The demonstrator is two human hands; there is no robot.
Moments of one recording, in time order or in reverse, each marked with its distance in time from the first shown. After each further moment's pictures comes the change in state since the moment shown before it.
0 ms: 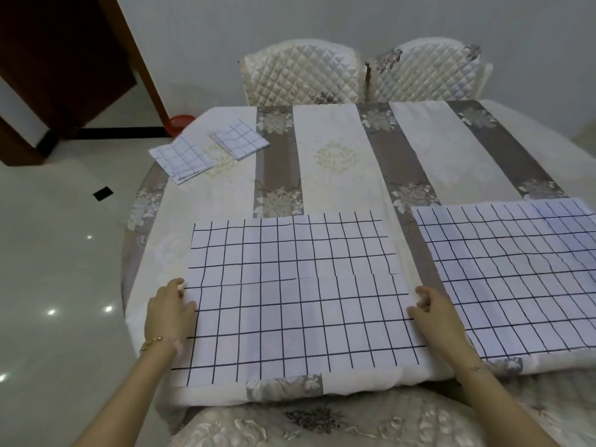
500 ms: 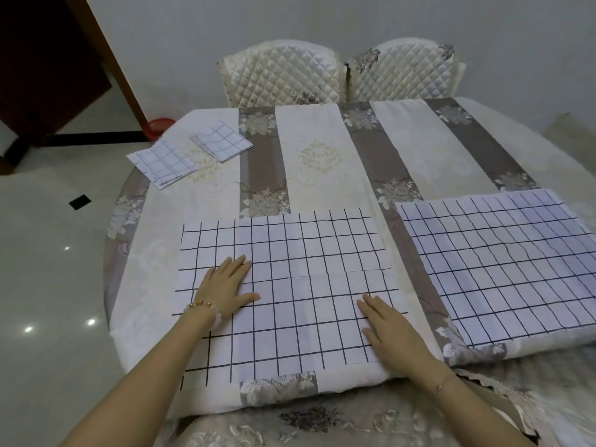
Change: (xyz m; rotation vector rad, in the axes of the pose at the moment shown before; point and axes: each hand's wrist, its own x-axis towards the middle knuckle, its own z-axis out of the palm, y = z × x) left_hand 0.038 0.061 0.055 0.512 -0.452 0.591; right_hand -0.033 -0.001 0.040 -0.524 -0.223 -0.550
